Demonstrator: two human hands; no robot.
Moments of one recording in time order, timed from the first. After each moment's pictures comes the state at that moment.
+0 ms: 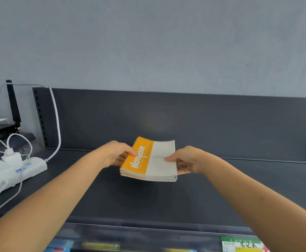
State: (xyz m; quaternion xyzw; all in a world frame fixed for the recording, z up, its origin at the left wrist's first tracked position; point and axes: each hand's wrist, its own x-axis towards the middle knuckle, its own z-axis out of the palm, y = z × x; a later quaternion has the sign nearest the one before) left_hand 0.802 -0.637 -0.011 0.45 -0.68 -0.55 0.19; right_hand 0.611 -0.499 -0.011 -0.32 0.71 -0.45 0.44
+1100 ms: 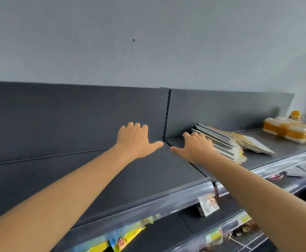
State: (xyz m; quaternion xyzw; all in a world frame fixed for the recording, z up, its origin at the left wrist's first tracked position) left_hand 0.374 -0.267 0.017 0.19 -0.96 0.08 0.17; right_hand 0.277 -0.109 0.009 -0.27 0.96 -0.04 -0.11
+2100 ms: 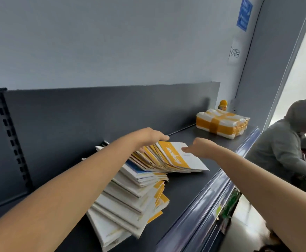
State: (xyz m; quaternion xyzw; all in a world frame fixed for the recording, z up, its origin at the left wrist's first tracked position) left_hand -0.040 -0.052 0.039 0.07 -0.92 -0.37 -0.07; right_hand -0.097 0.126 0.004 0.00 0.99 -0.14 0.05
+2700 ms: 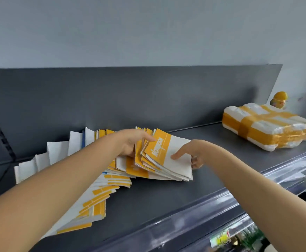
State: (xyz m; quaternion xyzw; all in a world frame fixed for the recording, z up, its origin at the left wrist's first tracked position) left_hand -0.135 0.002 -0.016 0.32 -0.72 -0.62 -0.06; right_hand -0.238 0.170 -0.040 -0.03 0.82 -0.45 0.37
